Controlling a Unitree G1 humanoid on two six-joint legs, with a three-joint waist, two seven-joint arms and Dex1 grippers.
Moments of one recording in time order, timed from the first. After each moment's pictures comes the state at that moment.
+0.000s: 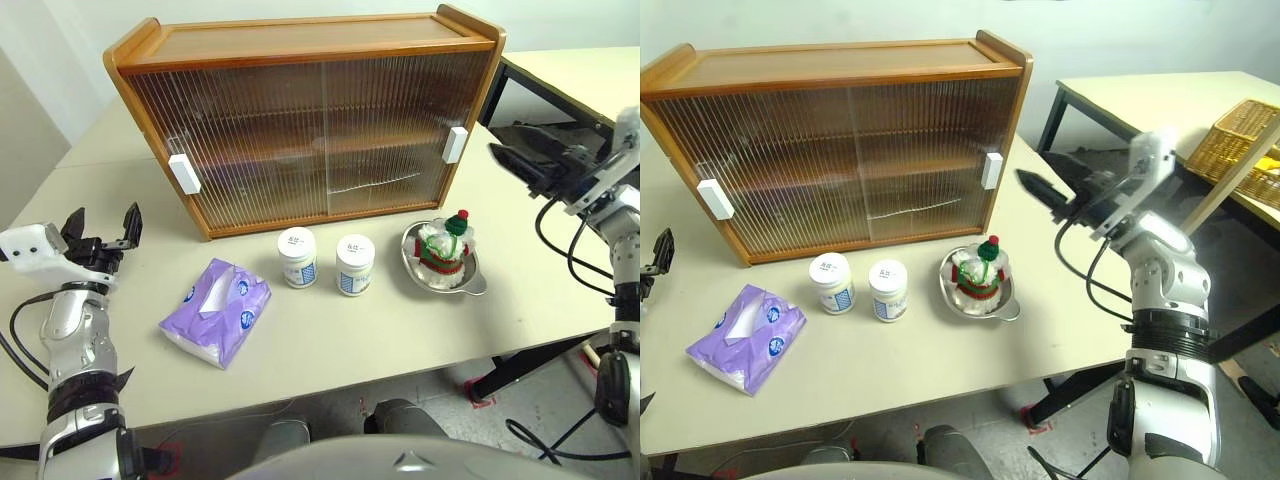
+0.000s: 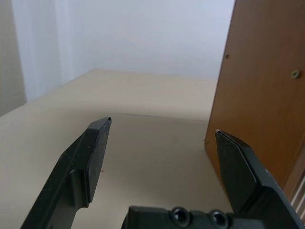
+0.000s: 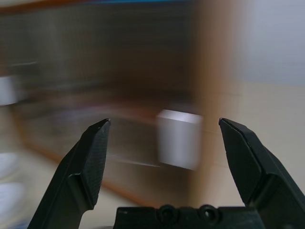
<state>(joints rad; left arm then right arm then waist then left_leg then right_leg) -0.20 0.56 0.53 0.57 -0.39 -0.35 -0.43 -0.54 -0.65 -0.25 0.22 0.63 0.39 1.03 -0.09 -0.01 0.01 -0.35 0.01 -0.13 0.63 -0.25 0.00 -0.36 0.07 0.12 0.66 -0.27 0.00</state>
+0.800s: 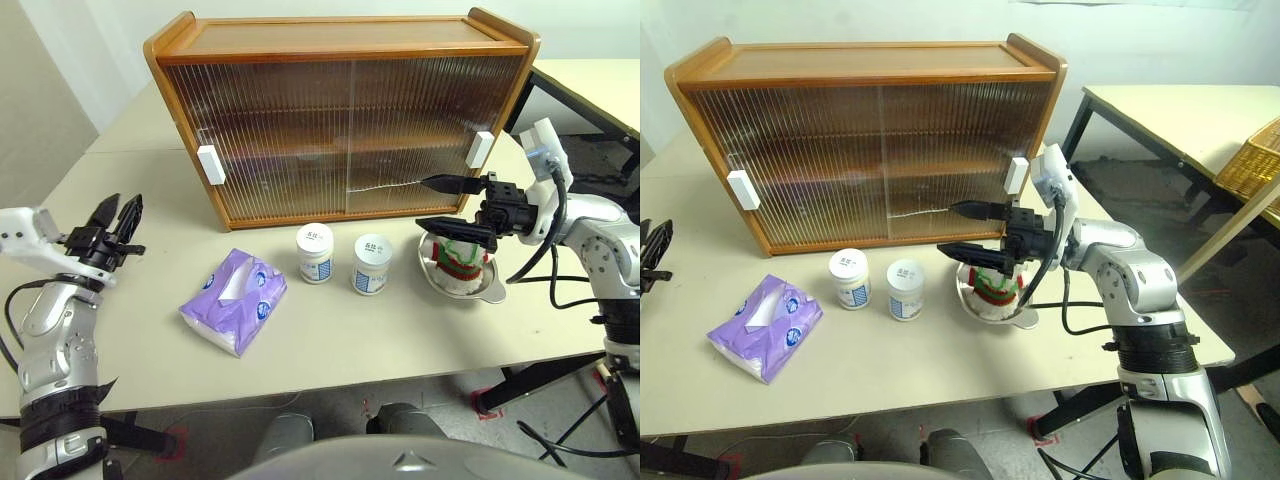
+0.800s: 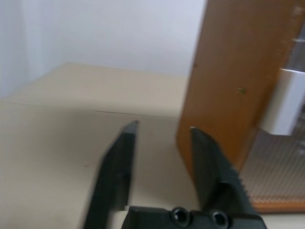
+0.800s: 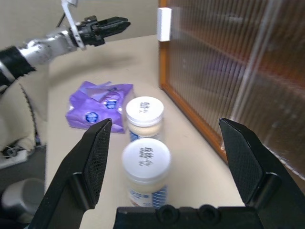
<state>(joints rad) -0.09 0.58 0.52 0.20 -0.53 0.00 -0.55 -0.50 -0.68 -0.03 -0.01 0.62 0.49 1.22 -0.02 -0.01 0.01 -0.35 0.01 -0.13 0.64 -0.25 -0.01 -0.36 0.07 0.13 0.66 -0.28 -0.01</state>
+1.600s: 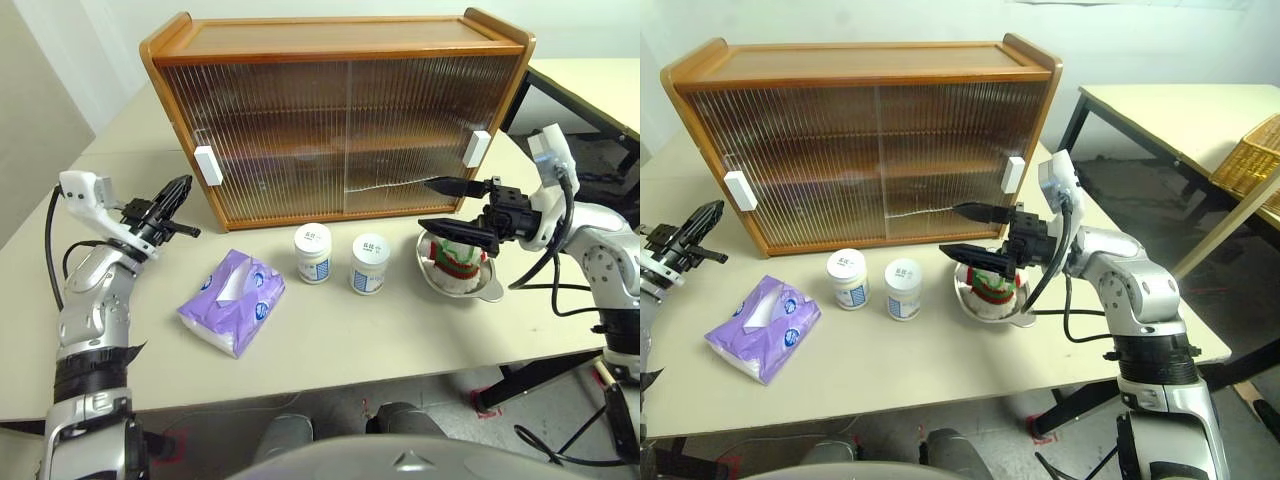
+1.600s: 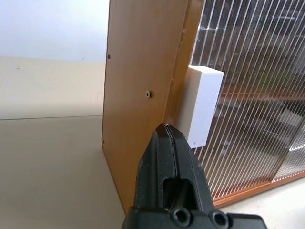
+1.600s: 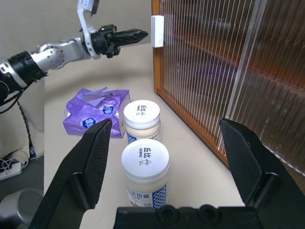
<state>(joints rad) -0.26 0.56 0.38 0.26 -0.49 0.07 -0.66 -0.44 -0.66 -0.06 -0.04 0.65 0.49 1.19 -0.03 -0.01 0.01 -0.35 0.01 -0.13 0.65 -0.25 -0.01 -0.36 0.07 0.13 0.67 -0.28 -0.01</state>
